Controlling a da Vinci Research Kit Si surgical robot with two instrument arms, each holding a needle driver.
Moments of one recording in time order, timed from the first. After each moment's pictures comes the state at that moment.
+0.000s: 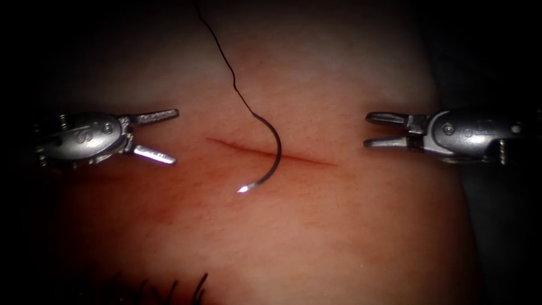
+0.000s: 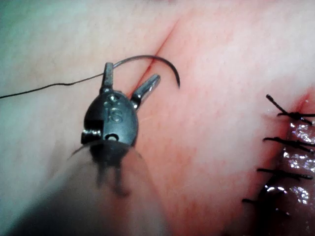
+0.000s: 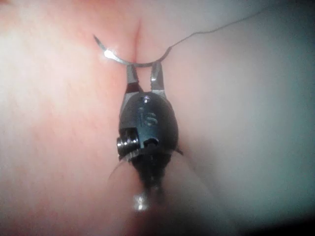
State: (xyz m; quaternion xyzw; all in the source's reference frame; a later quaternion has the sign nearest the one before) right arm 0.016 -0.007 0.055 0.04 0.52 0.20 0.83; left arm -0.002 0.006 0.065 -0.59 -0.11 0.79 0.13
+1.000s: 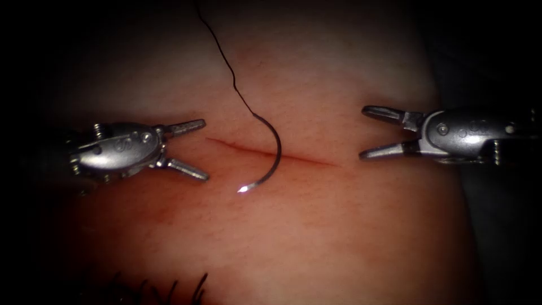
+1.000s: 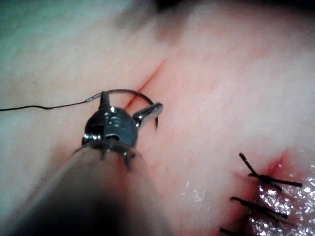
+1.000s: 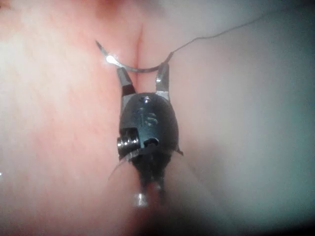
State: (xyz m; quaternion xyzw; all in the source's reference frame) right arm 0.017 -0.007 0.055 0.04 0.51 0.21 0.83; left arm -0.008 0.004 0.066 -0.47 -0.17 0.84 0.24
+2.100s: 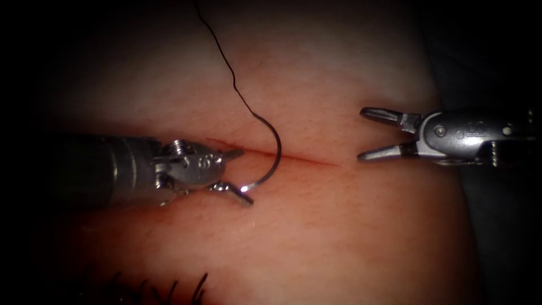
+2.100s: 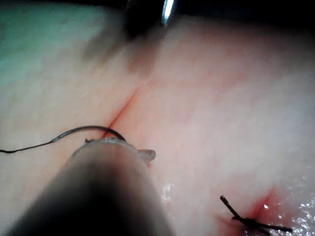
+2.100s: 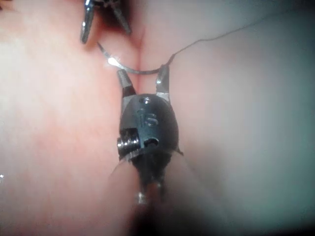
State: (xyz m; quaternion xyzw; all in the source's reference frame) right arm 0.017 -0.008 0.055 0.04 0.51 0.21 0.84; left arm -0.014 0.001 0.070 -0.28 -0.18 0.92 0.22
